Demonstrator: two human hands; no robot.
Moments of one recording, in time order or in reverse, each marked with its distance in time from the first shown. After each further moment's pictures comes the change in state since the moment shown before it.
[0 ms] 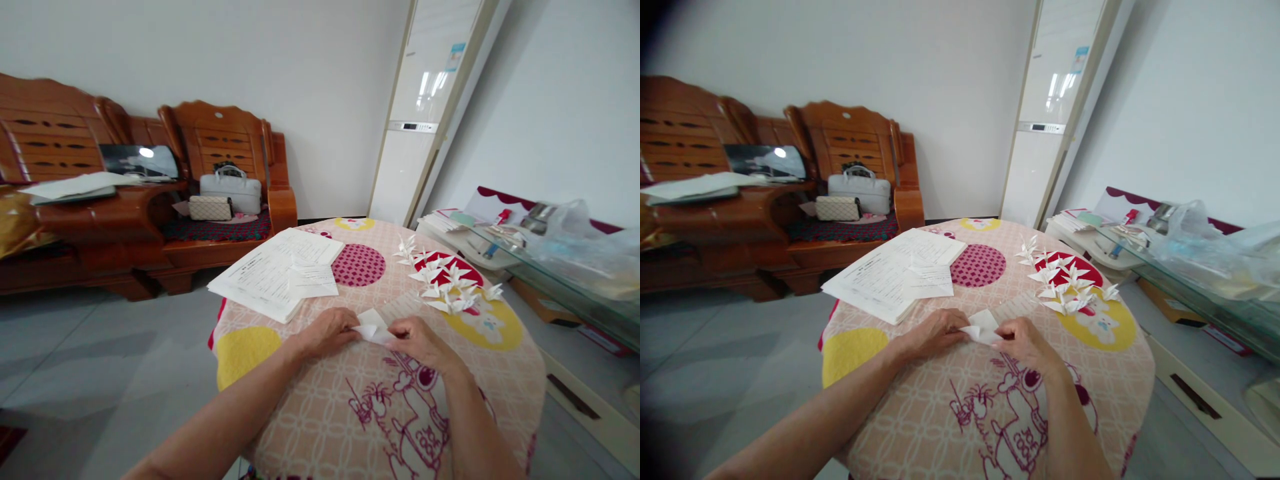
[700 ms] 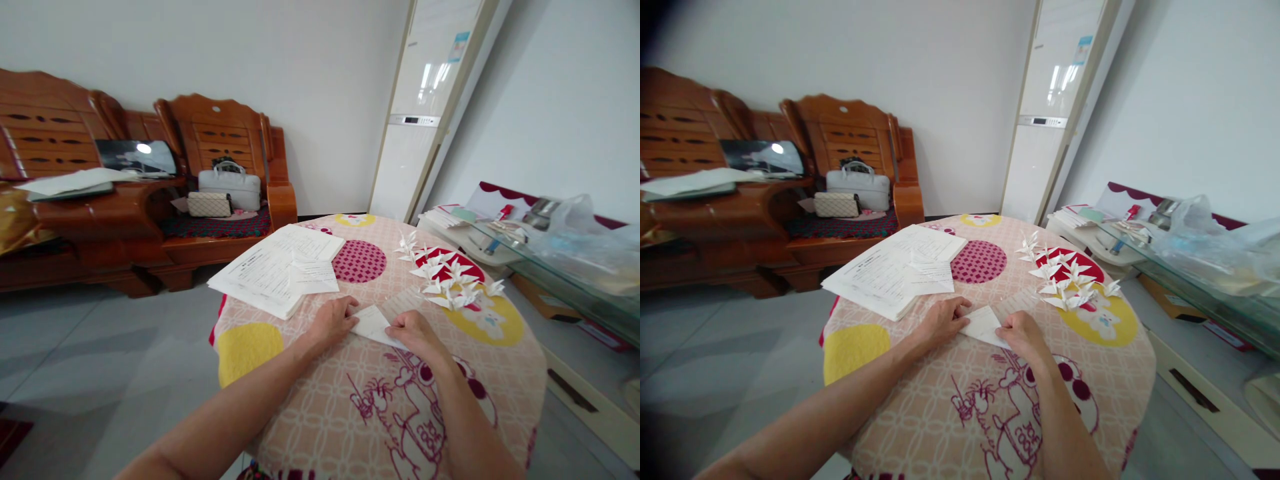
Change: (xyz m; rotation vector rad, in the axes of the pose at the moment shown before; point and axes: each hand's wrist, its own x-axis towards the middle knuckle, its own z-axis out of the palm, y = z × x) left_hand 0.014 -0.004 0.019 -0.025 0.246 -0.430; right_hand 0.013 0.005 0.016 -0.155 0.206 0.399
